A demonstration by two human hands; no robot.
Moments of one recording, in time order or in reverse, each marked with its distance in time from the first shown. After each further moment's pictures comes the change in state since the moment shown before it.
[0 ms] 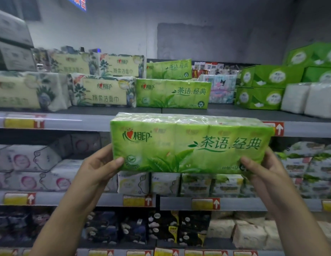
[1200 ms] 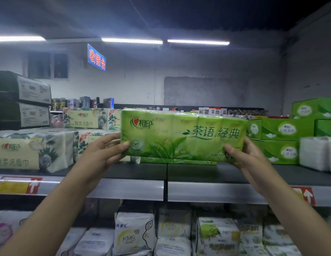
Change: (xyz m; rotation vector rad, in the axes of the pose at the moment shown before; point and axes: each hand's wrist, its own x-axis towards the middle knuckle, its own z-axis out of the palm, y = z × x) left_hand 0.153 0.076 -0.009 0.103 0.037 0.148; right_hand 0.168 -0.045 0.041 -0.137 -0.147 -0.205
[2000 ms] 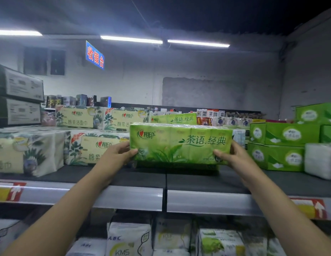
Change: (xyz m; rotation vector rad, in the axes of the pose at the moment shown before) left_hand 0.062 -0.060 0.000 0.402 0.024 -0.078; right_hand 0.055 0.040 -0.001 -0.317 0.072 0.129
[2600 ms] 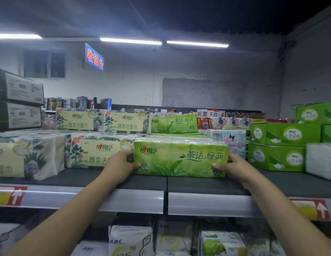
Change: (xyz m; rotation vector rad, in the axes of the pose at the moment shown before) left_hand 0.013 -0.009 0.008 0.569 0.060 -0.047; right_hand 0.011 0.023 -0.004 -0.061 -0.078 0.247
